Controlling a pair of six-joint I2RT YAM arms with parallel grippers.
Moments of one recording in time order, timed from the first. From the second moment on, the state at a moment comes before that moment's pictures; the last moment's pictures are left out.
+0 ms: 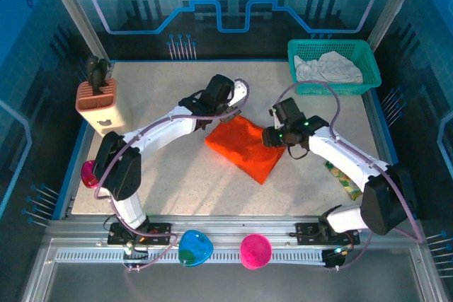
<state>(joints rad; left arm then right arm) -0.61 1.83 1.52 -0.54 -0.27 0.27 0.55 1.37 0.97 -0.68 0.02 0.46</state>
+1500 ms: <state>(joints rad) -0.59 2.05 1.42 -0.64 -0.09 -0.15 0.56 1.62 0.82 -0.34 0.09 0.84</state>
